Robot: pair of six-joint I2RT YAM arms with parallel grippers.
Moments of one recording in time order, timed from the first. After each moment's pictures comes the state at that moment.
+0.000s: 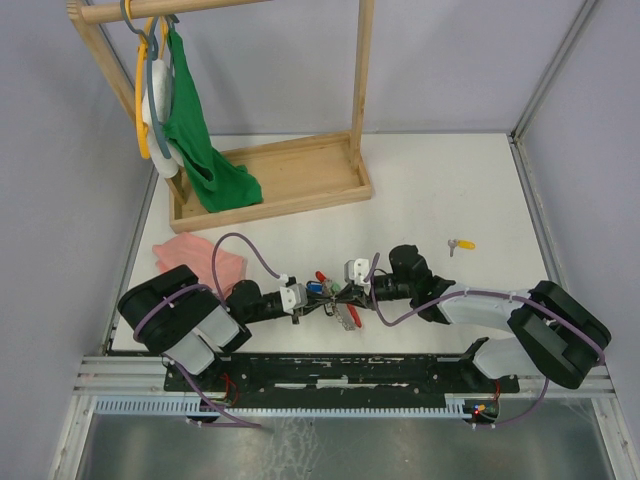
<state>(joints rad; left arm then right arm) -0.78 1.58 0.07 1.50 0.59 0.18 0.77 1.34 0.41 0.52 -0.73 -0.40</state>
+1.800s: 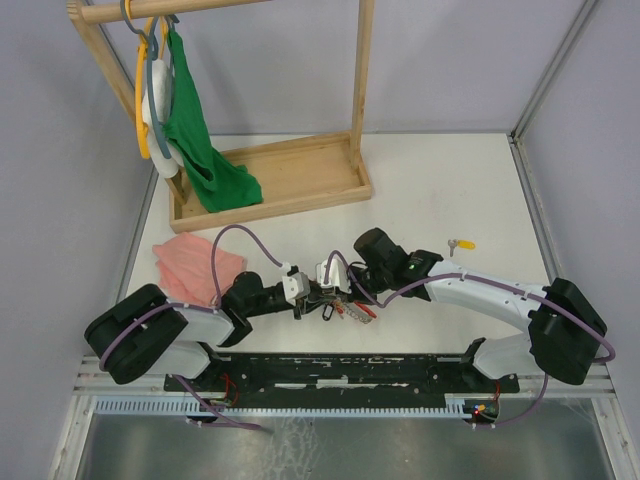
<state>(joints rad) -0.78 1.35 0.14 1.18 0.58 0.13 0.90 1.36 0.84 -0.37 -0.44 -0.64</state>
